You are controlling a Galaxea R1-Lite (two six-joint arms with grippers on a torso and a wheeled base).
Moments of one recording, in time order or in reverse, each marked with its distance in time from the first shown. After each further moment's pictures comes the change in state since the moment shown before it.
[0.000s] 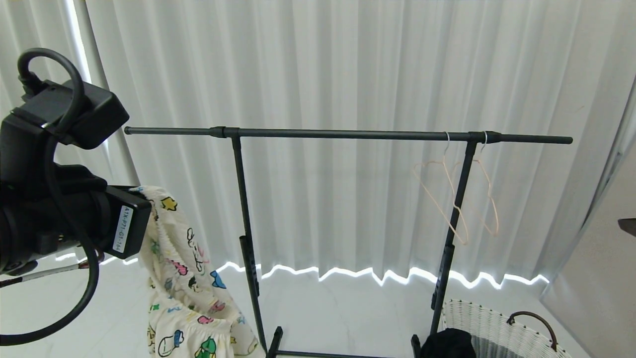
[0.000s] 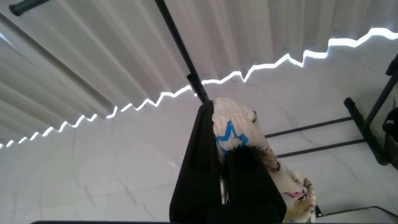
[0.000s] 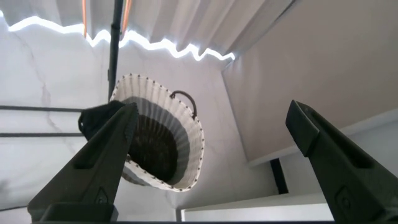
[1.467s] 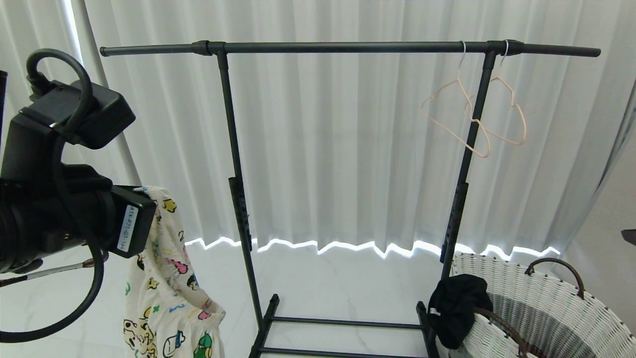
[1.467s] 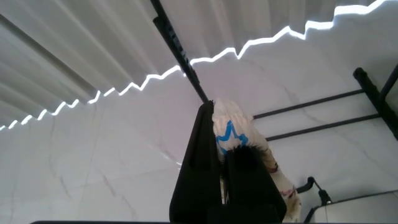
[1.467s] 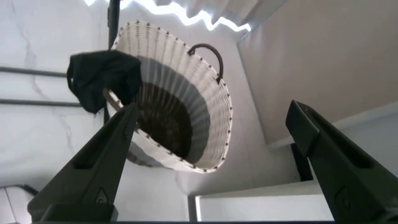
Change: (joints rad) left arm -0.001 0.015 -0.009 0.004 0.000 0.001; right arm 0.000 0.003 -0.003 0.056 -0.001 0.015
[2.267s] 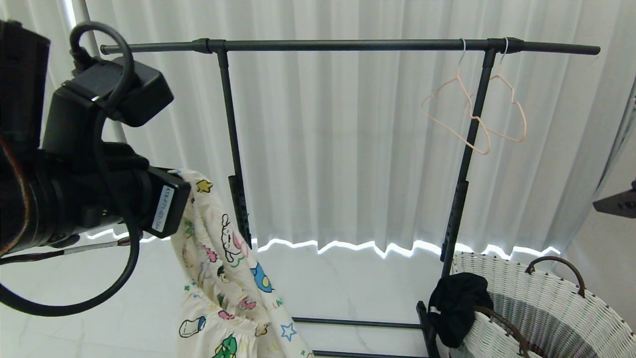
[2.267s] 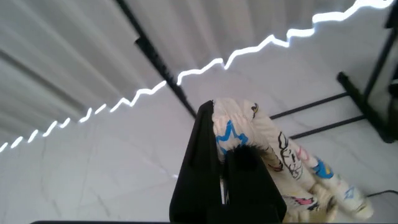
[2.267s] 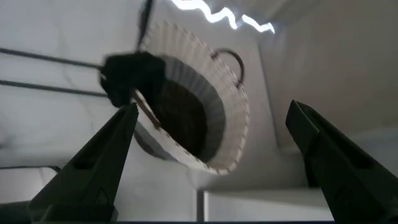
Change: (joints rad) left arm -0.069 0.073 -0.095 0.004 0.001 0.016; right arm 0.070 0.170 -0.337 0.269 0.040 0.068
